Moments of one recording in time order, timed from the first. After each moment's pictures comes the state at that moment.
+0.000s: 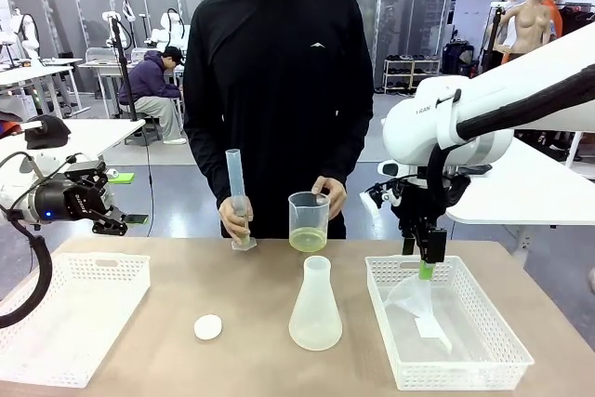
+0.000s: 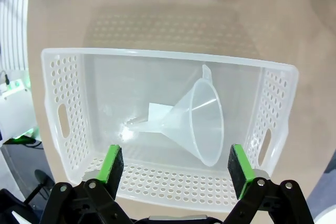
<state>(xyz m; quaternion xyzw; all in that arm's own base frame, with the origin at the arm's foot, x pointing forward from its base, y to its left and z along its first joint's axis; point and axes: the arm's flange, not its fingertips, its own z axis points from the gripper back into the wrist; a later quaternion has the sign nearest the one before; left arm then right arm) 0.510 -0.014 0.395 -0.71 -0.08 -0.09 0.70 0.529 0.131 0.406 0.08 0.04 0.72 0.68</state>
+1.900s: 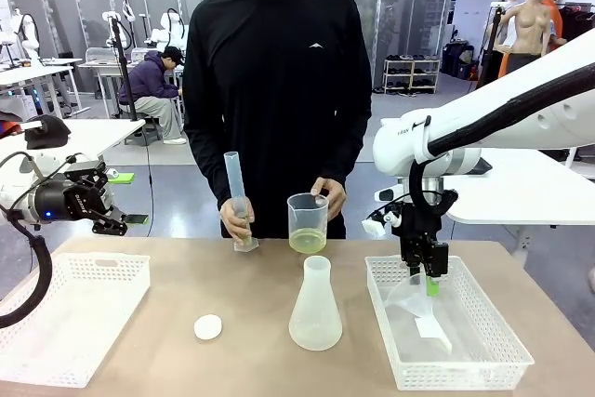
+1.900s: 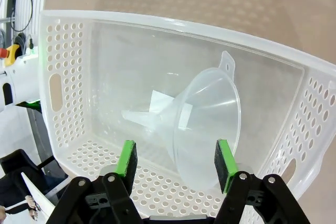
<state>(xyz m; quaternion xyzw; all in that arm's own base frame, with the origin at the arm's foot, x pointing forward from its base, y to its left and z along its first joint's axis) 0.510 -0.014 0.395 -0.71 -0.08 -0.09 0.70 0.575 0.118 0.342 0.15 0.14 0.75 0.63</state>
